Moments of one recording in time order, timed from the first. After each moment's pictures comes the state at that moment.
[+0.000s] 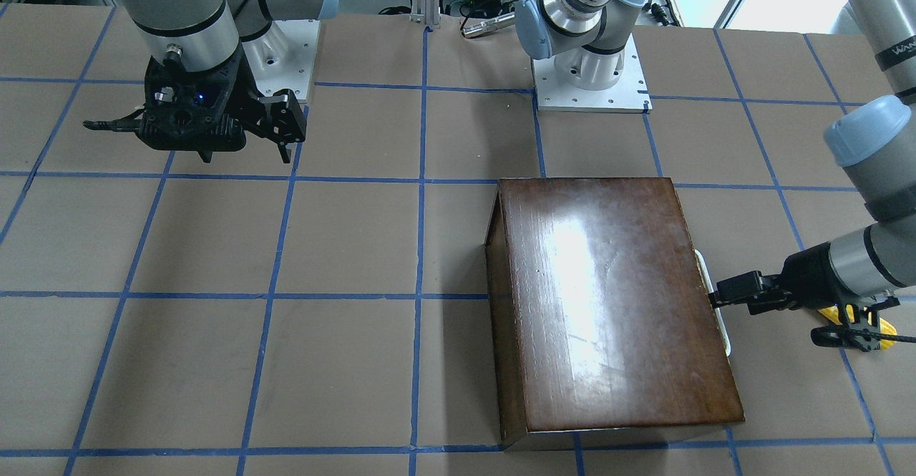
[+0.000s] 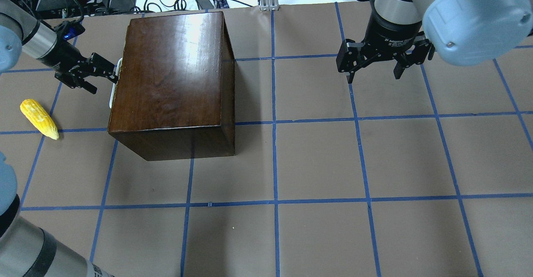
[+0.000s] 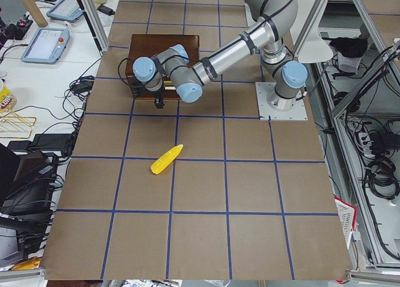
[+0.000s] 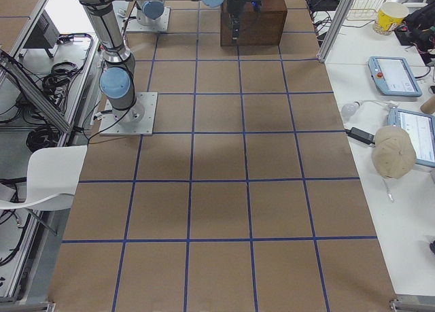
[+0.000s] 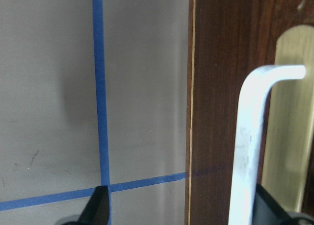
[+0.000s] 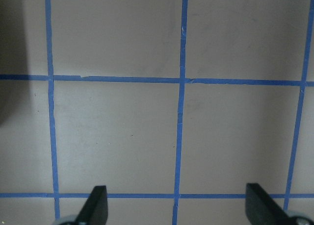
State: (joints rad) left arm -1.10 -2.02 -1.51 -1.40 1.29 0.47; right arm 1.66 -1.53 1.57 -1.60 -1.60 0.06
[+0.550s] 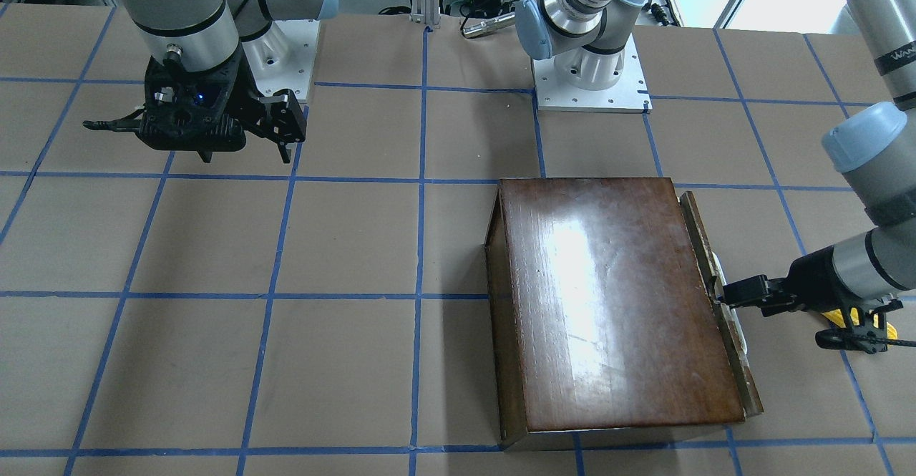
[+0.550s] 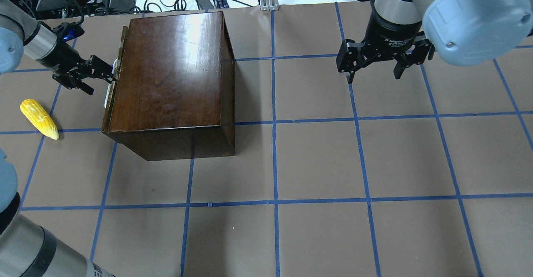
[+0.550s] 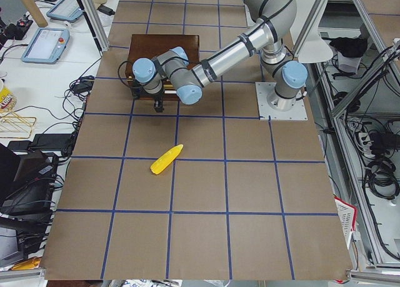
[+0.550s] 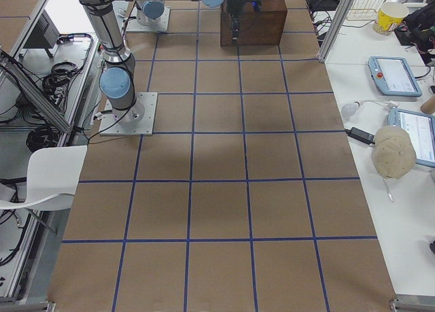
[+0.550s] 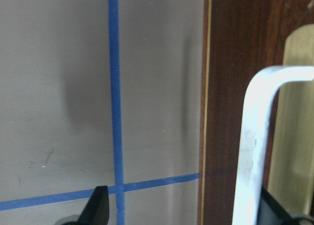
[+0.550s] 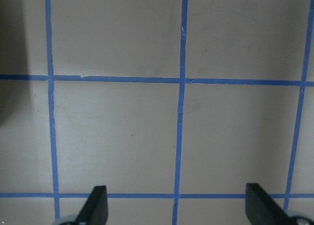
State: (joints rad) left arm -1.10 -2.03 -1.51 -1.35 1.37 0.47; right arm 1.66 -1.53 1.57 -1.60 -1.60 0.06
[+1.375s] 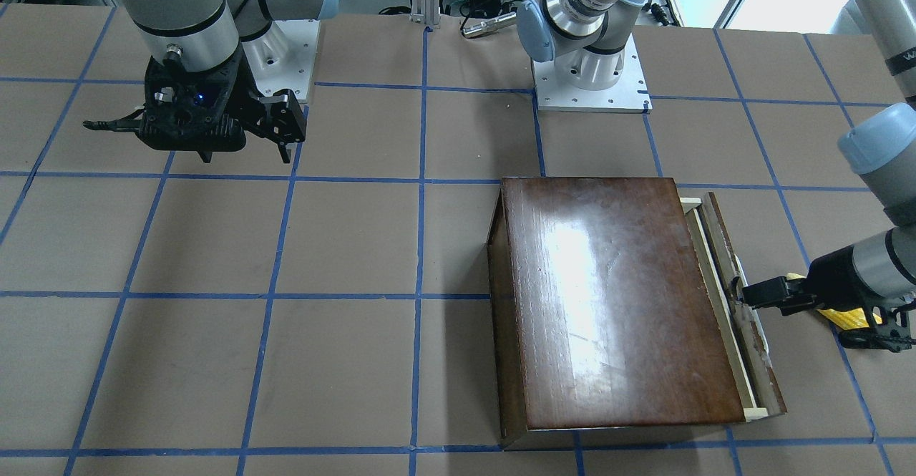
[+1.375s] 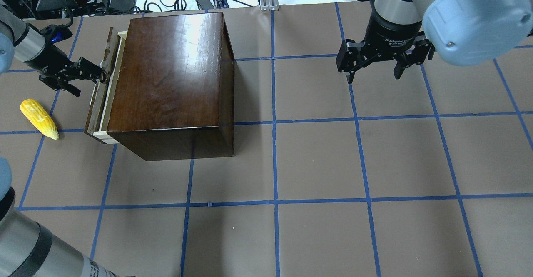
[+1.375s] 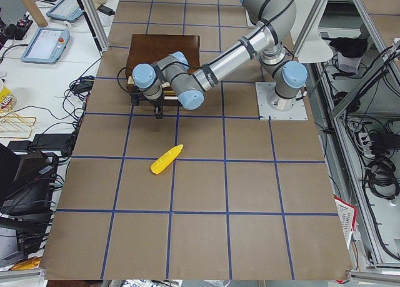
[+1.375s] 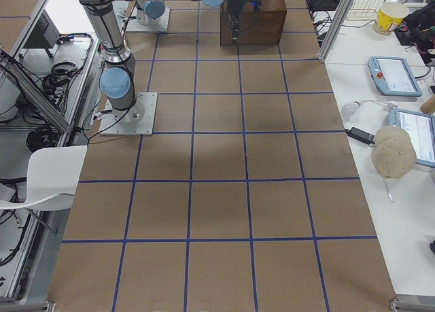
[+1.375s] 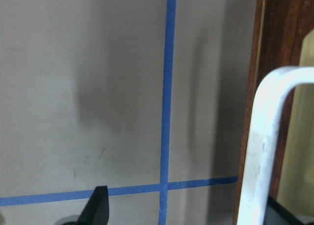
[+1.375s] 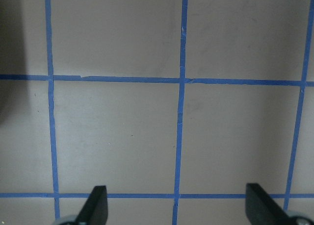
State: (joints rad) left arm -1.06 -2.04 -1.50 -1.34 1.38 0.47; right arm 1.66 -1.53 1.57 -1.60 -1.60 0.06
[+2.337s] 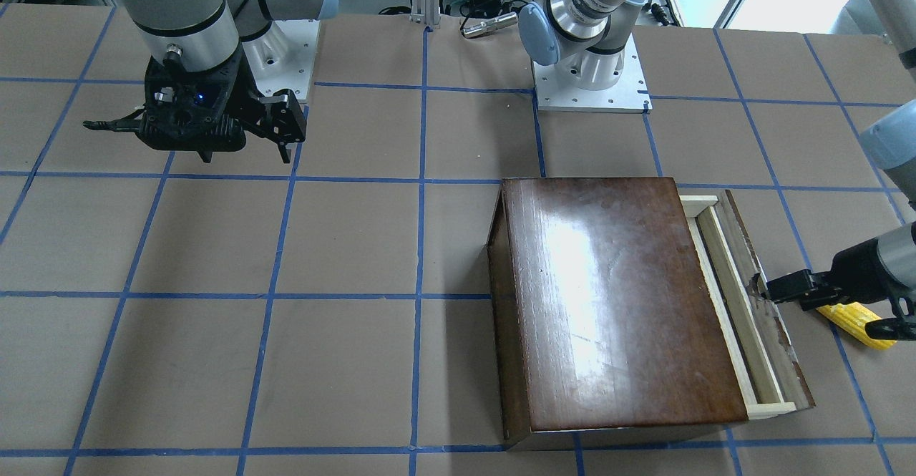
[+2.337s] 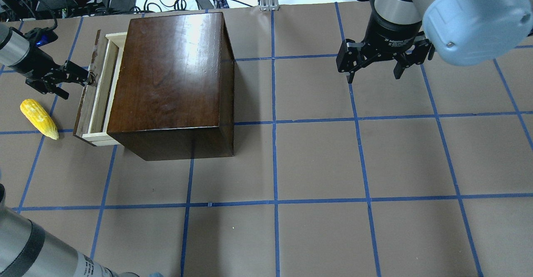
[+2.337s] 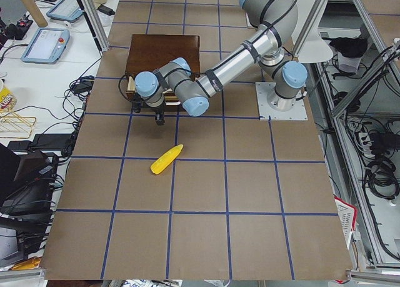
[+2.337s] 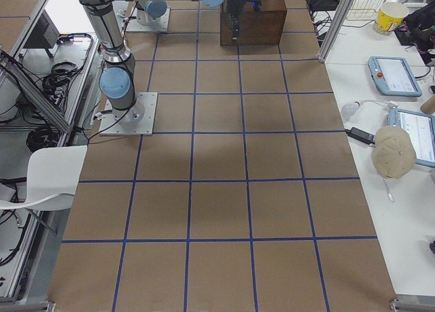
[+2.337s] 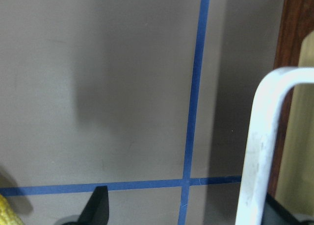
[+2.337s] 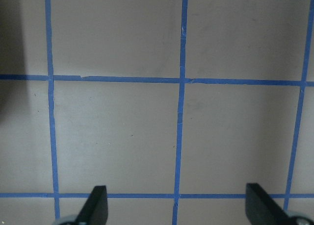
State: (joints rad) left arm -1.00 -2.04 -1.50 -1.34 1.37 0.55; right arm 1.66 -1.53 1.57 -1.60 -1.60 0.06
